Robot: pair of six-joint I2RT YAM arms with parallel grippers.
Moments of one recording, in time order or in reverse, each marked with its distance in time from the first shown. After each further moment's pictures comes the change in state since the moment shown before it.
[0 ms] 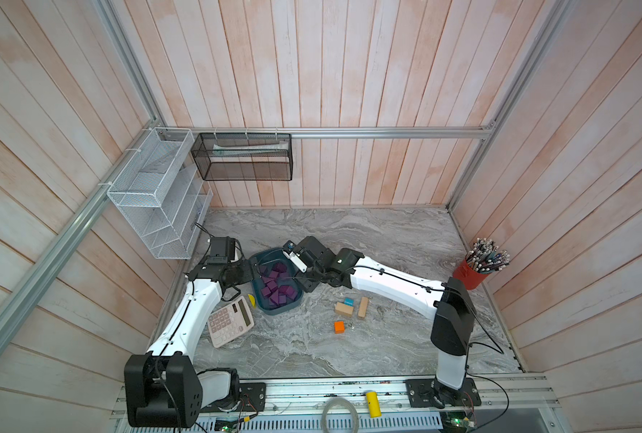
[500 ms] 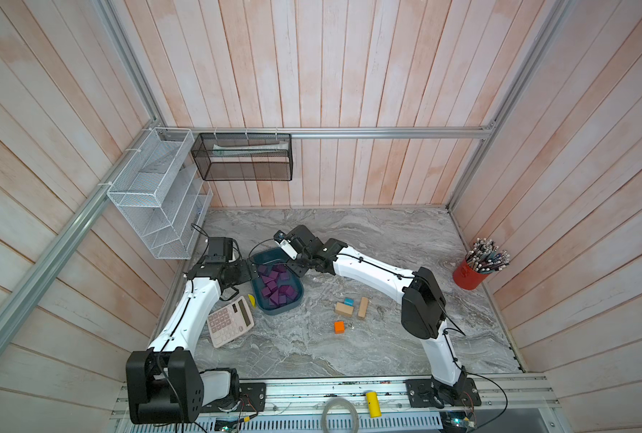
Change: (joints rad) left arm 0.024 0.026 0.000 -0.001 -0.006 -0.007; right arm -0.055 0.226 0.211 0.076 -0.008 -0.120
